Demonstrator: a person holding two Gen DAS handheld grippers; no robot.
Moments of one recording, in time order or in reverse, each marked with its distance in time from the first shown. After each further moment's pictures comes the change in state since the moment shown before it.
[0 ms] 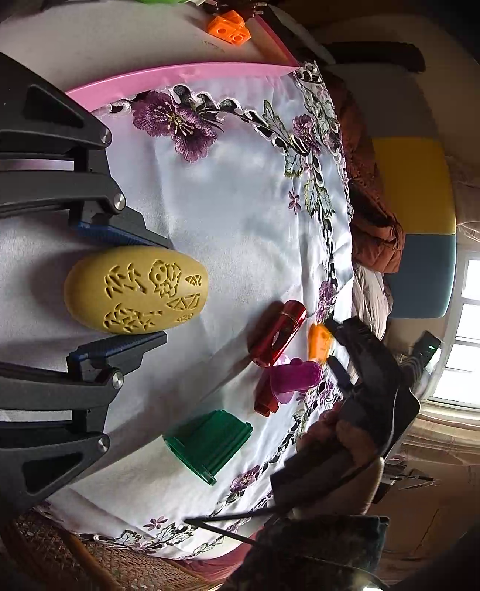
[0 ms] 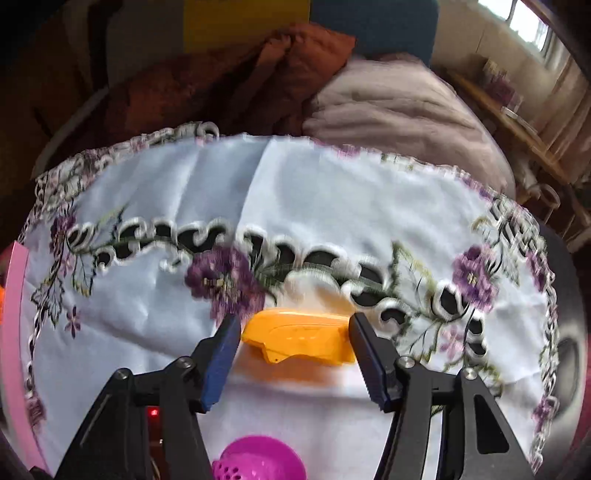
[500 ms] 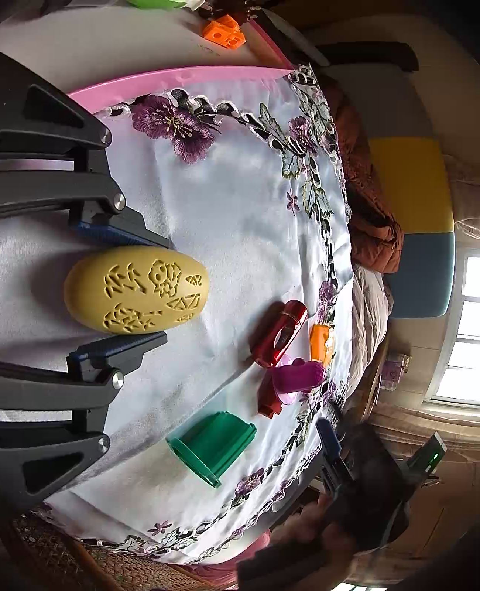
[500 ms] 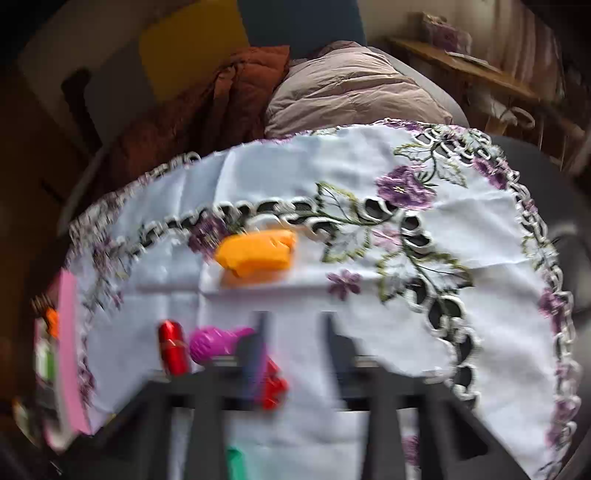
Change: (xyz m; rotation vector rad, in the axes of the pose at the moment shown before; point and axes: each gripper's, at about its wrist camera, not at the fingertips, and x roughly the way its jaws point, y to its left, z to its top) left arm -0.001 -0.004 -0.001 0.021 0.001 0.027; right arm -0.068 -0.064 -0.067 0.291 -0.023 0.133
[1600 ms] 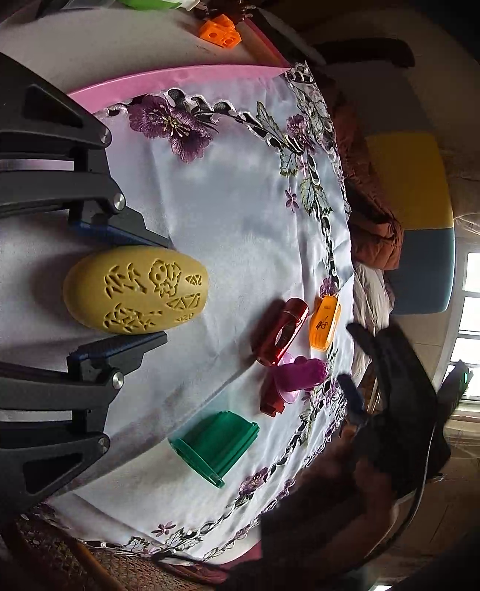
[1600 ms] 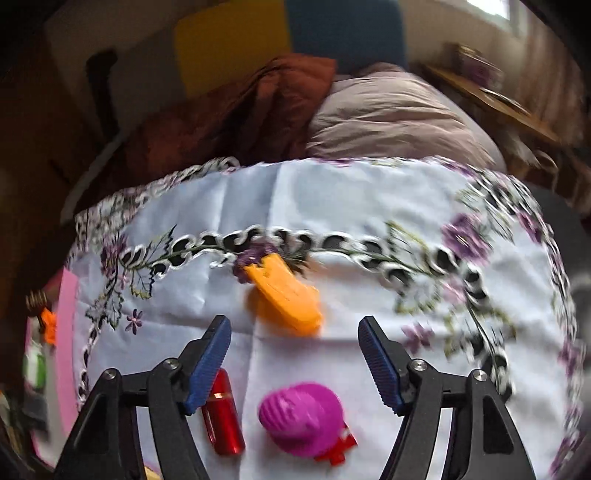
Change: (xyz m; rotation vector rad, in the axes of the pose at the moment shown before) left arm 0.001 -0.001 0.001 0.016 0.005 -0.001; right arm 0.035 0.075 0.022 -0.193 -0.010 -0.025
